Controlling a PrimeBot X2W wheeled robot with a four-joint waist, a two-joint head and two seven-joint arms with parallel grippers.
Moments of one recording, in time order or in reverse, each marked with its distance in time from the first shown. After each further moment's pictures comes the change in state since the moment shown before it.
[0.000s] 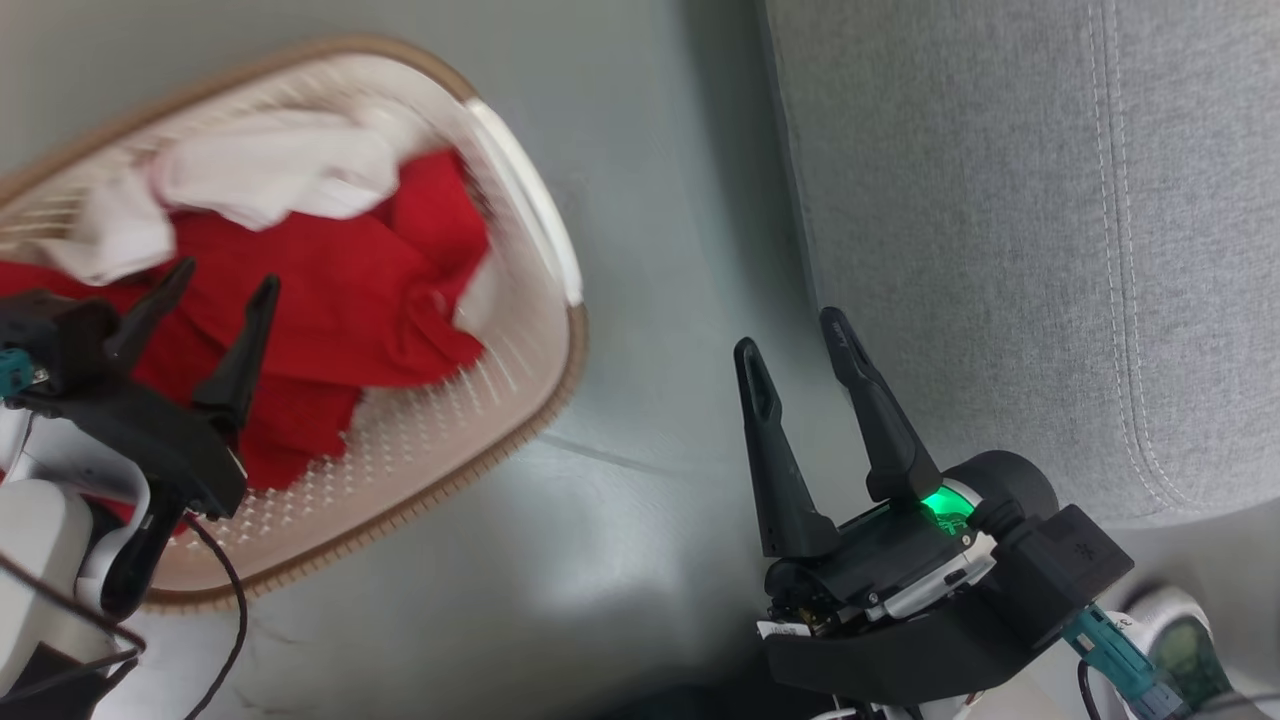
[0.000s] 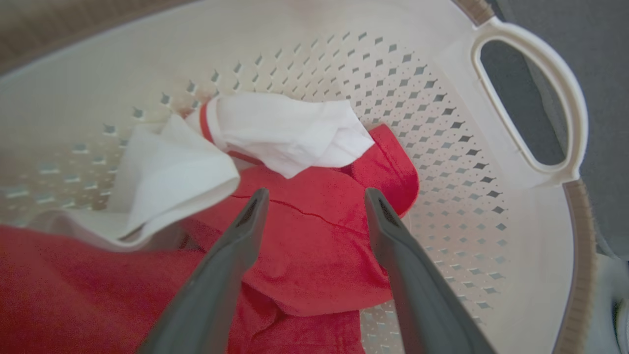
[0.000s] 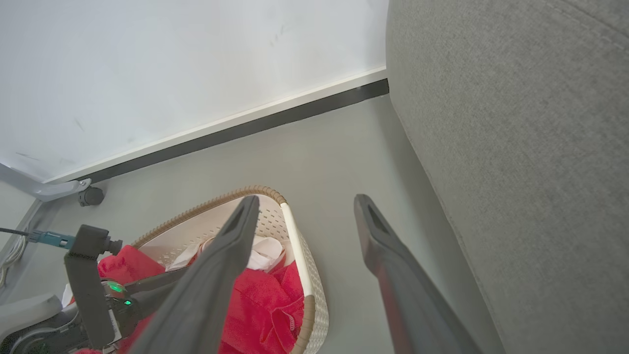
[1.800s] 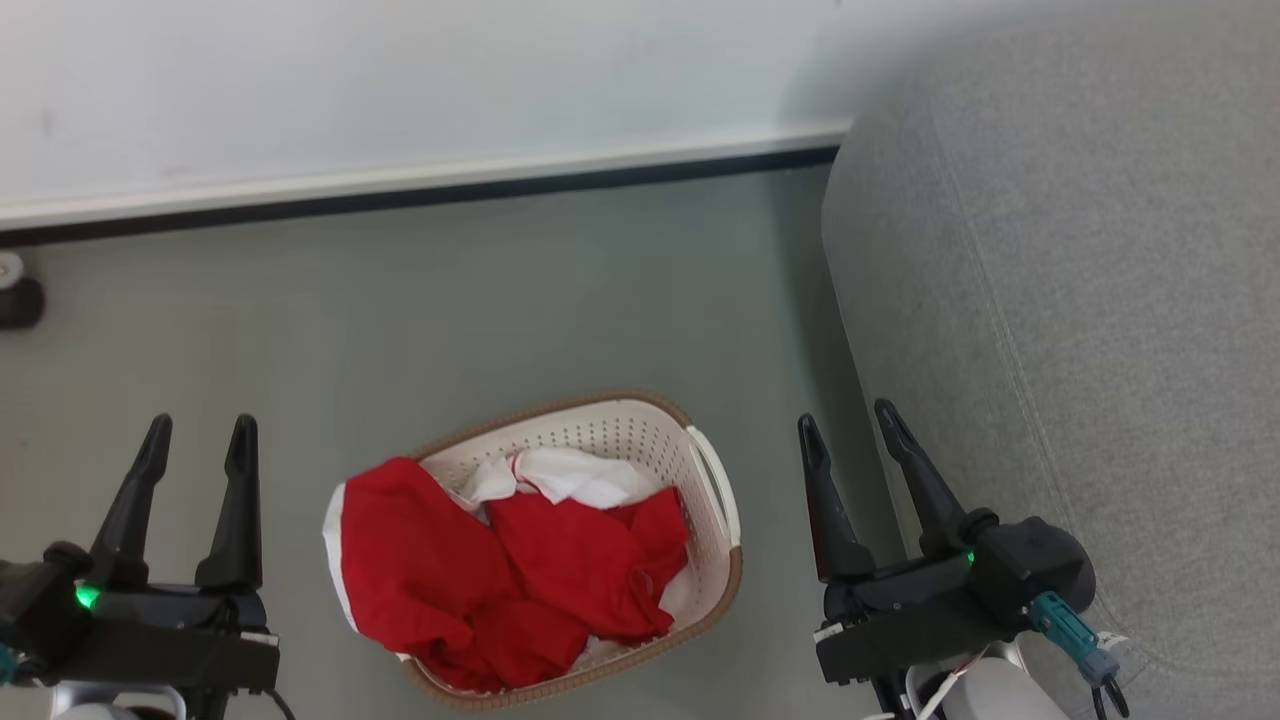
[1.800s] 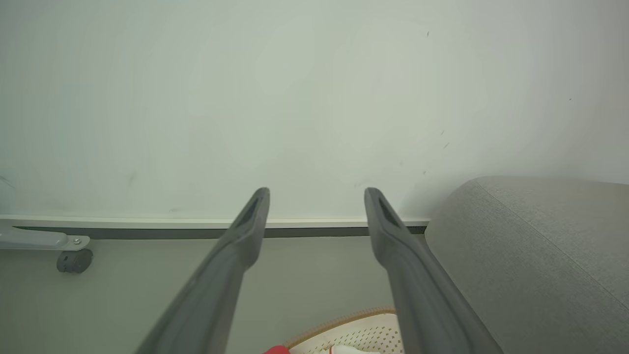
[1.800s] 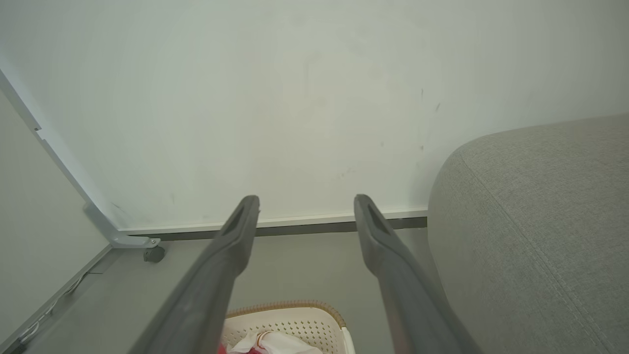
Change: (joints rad) left arm 0.459 -0.234 0.358 -0.267 0.157 0.008 -0.236; right arm 0.049 -0.011 -0.116 0.314 -0.061 0.015 0.003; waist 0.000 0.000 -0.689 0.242
